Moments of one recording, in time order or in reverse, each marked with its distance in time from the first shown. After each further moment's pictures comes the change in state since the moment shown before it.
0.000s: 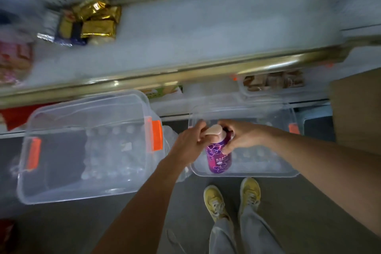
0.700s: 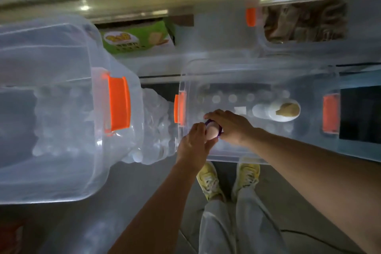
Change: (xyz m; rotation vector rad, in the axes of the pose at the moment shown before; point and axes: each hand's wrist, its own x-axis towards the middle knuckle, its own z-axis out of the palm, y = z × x) left_hand 0.024 -0.104 0.161 0.076 0.113 -0.265; right_hand 0.119 0.115 0.106 -0.466 0.103 0.022
